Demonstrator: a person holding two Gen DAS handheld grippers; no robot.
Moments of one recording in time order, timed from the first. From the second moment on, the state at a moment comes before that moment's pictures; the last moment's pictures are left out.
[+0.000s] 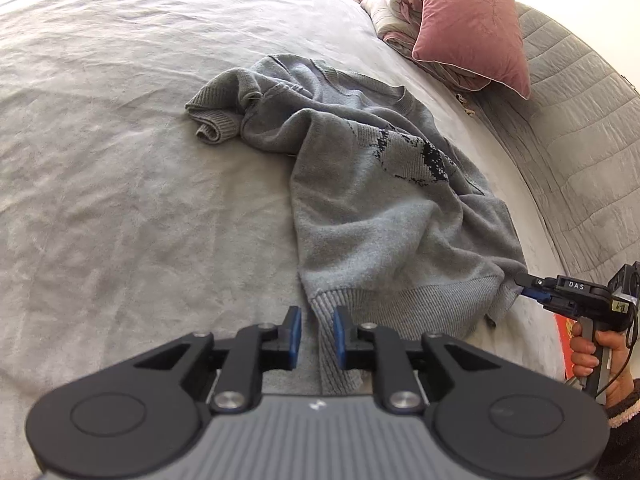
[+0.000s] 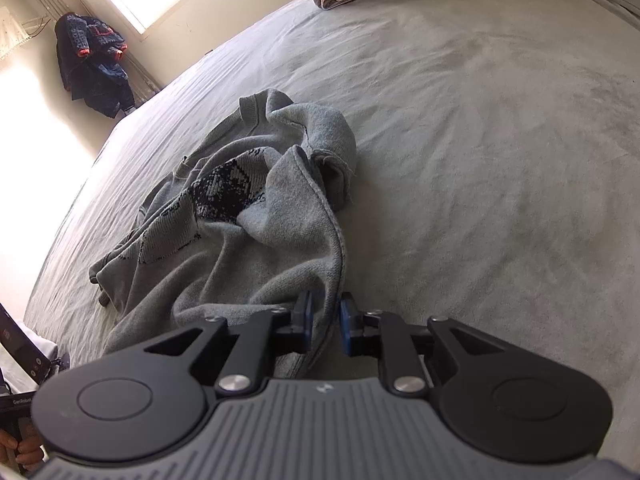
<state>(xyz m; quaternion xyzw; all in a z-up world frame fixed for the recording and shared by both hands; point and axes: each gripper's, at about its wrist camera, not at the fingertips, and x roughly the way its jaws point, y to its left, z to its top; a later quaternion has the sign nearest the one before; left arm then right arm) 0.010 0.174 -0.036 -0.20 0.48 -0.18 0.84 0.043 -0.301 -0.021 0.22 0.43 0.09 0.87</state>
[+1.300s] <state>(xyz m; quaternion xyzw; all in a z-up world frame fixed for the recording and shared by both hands) 0.014 0.159 -0.038 -0.17 0.48 -0.19 0.84 0.032 -0.247 -0.034 0.11 0.46 0.15 0.87</state>
